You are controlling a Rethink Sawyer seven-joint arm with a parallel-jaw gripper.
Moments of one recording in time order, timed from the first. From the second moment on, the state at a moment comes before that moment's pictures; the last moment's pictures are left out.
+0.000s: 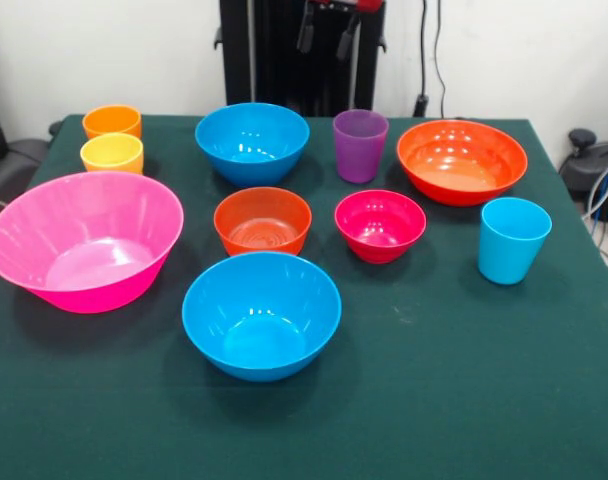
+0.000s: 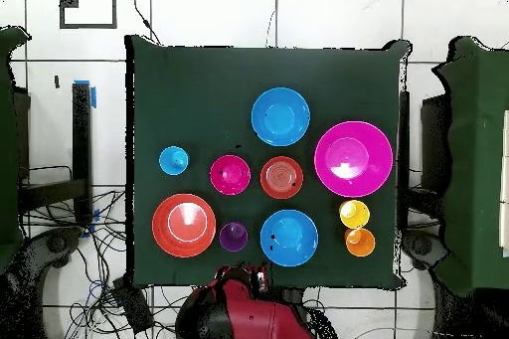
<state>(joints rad) -0.01 -0.86 -0.30 2.32 -0.20 0.02 1.64</state>
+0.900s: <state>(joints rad) -0.09 -0.62 -0.25 2.33 -0.20 -0.22 1.81</state>
